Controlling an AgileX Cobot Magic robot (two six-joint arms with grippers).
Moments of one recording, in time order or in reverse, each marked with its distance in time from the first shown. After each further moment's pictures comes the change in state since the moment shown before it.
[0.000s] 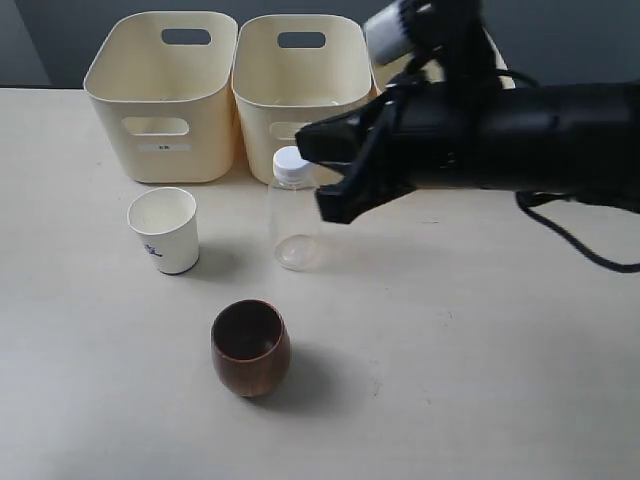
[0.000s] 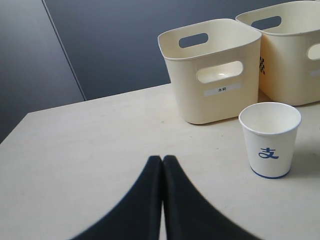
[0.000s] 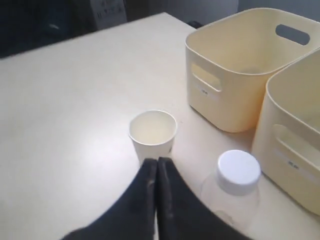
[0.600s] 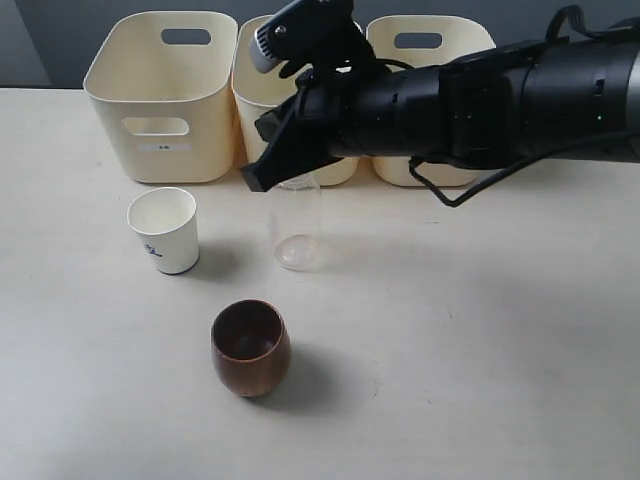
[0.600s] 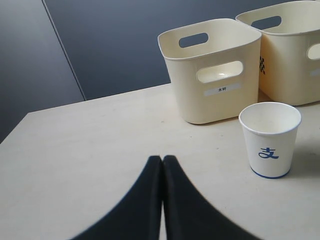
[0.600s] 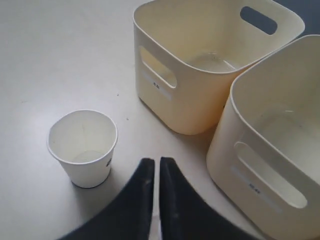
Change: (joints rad) left arm 0.000 0.000 0.000 0.000 0.000 0.000; right arm 0.092 0.316 -0.274 0.000 -0.240 -0.077
